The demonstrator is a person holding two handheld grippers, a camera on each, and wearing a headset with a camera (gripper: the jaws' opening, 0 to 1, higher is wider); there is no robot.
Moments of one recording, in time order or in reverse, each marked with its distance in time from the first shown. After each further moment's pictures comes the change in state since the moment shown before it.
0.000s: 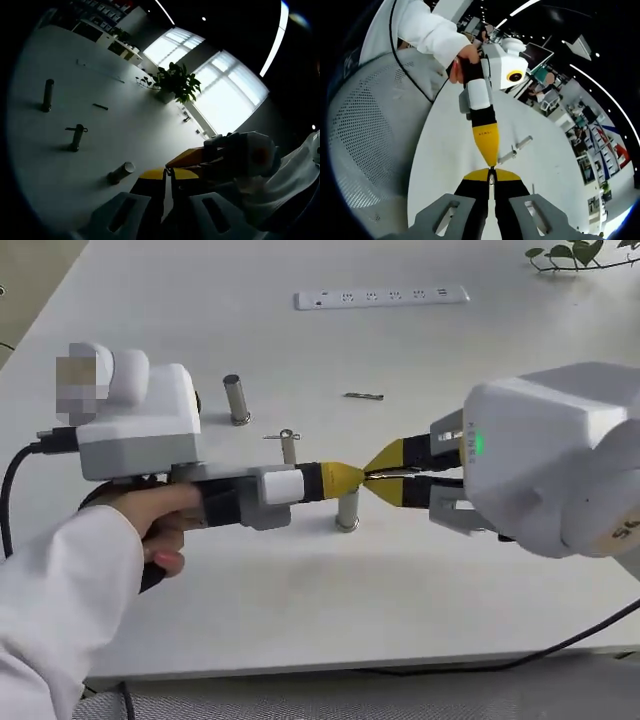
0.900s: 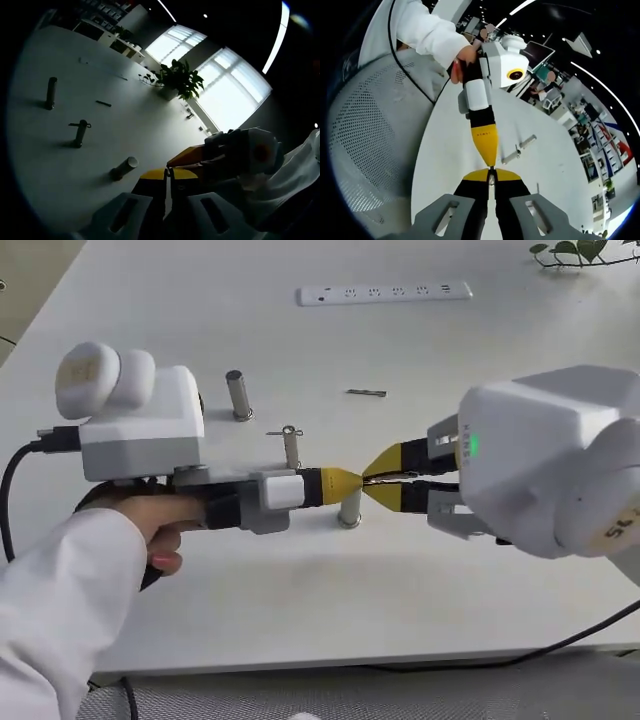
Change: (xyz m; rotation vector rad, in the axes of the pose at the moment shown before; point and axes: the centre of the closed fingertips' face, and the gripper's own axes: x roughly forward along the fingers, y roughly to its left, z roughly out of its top) left arm -0.003 0.002 -0.008 0.006 0.023 0.029; right arm 0.003 0.005 0.001 0.035 0.004 0.019
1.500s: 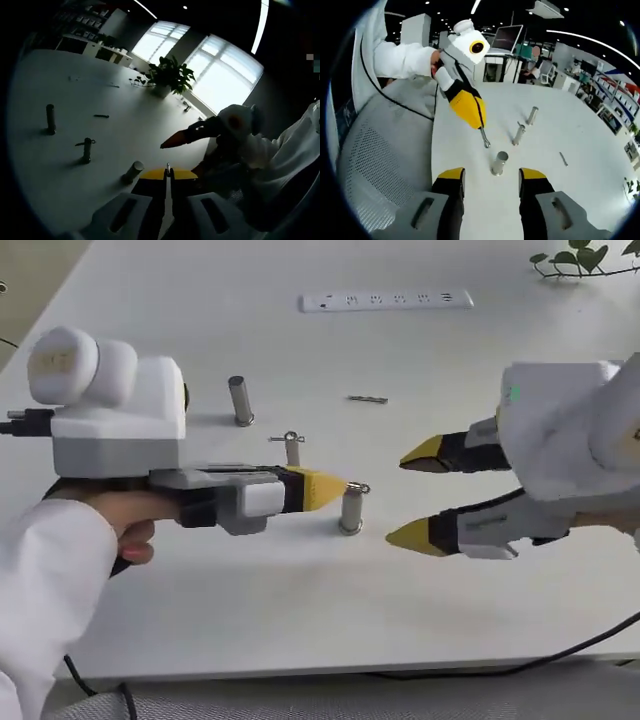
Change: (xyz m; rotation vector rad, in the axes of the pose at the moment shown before) left arm -0.019 0.000 0.007 0.219 0.044 0.000; right arm -0.003 0.002 -0.032 0.517 -0.055 0.136
